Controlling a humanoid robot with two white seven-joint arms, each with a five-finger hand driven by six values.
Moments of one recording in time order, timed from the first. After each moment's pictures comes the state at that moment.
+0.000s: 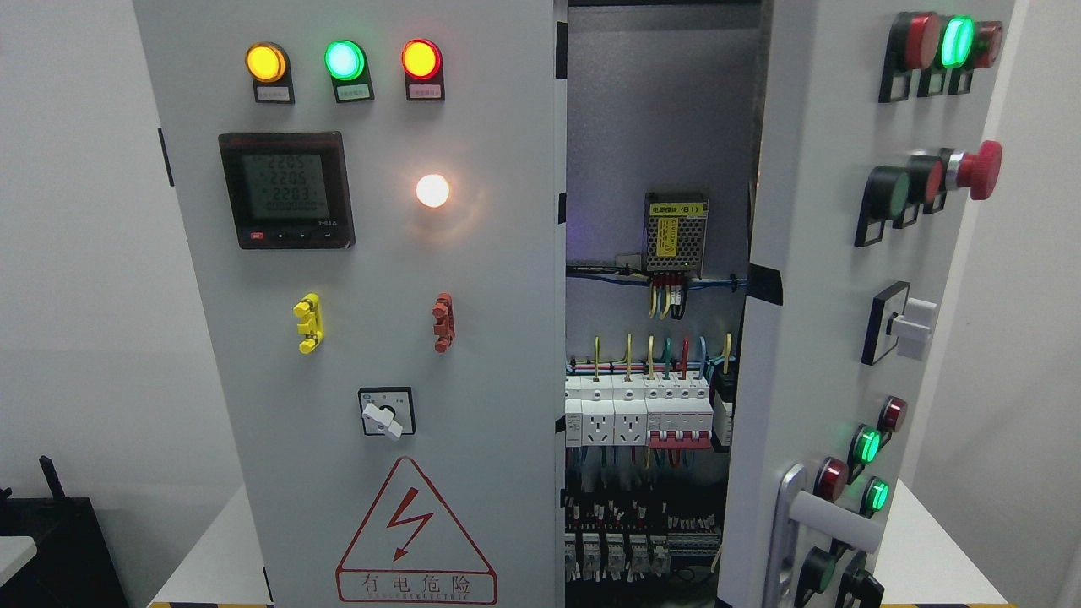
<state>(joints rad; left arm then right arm) 0.08 -0.04 0.04 -0.08 0.01 -0.01 -0.17 0.14 0.12 0.10 -0.13 0.00 0.04 0.03</state>
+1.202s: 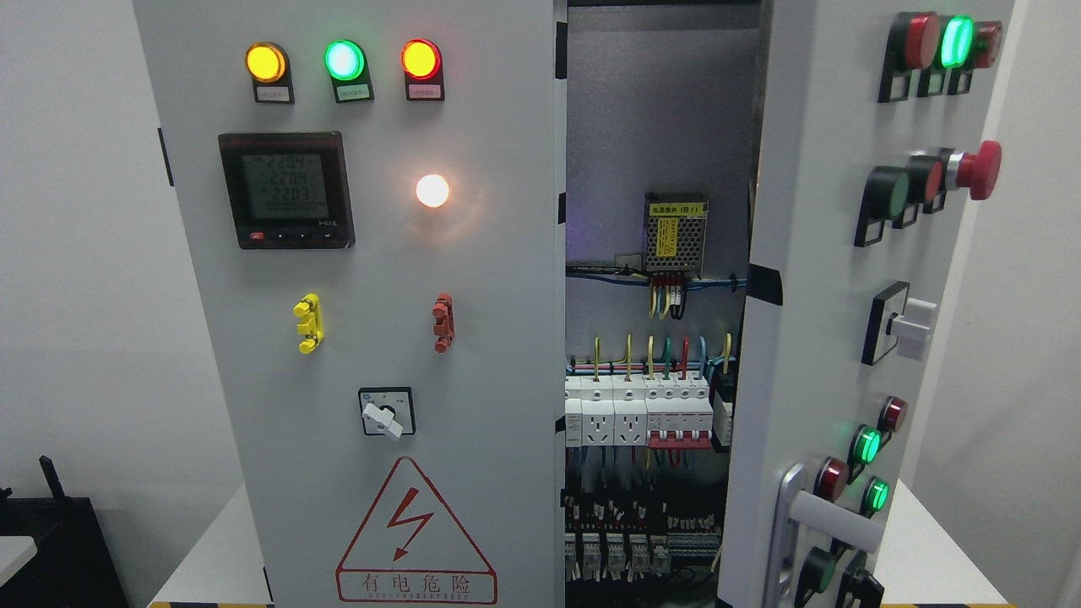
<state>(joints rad) 0.29 -0.01 0.00 -0.34 0.04 -0.01 -0.19 0.14 0.12 0.10 -0.13 0.00 0.04 0.03</state>
